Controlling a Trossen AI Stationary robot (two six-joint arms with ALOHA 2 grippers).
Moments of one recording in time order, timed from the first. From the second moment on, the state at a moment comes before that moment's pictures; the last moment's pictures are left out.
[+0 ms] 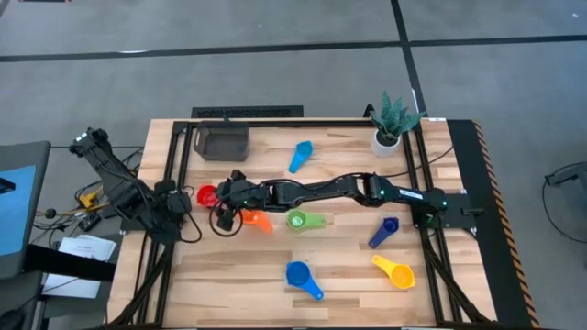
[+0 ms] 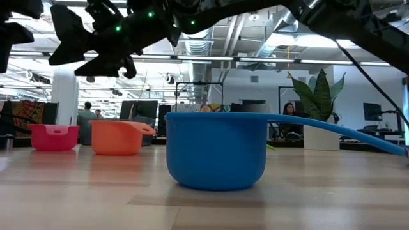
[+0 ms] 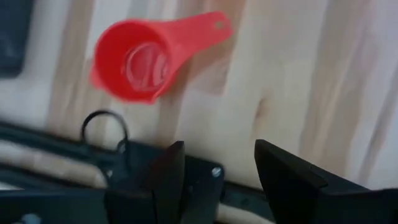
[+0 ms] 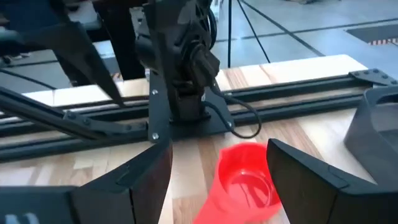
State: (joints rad) left arm -0.78 0.78 0.82 -1.39 -0.29 -1.01; right arm 0.05 2.59 2.34 -0.06 0.18 0.13
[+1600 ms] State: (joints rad) left arm -0.58 0.79 0.36 -0.71 -0.53 -2.06; right arm -0.23 2.59 2.34 -0.34 -0.63 0.47
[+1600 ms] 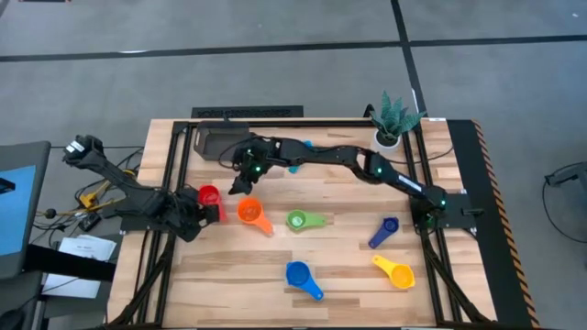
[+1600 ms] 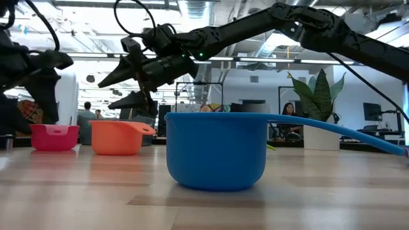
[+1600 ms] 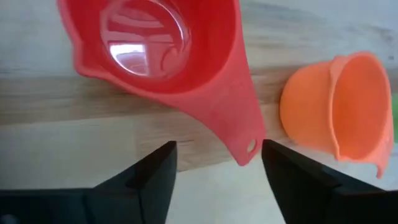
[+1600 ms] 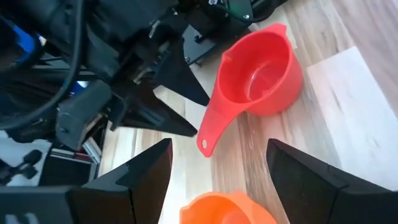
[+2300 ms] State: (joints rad) left arm -0.46 0.79 0.26 -0.50 -0.62 -1.85; right arm -0.29 2.59 2.34 -0.35 -0.75 0.50
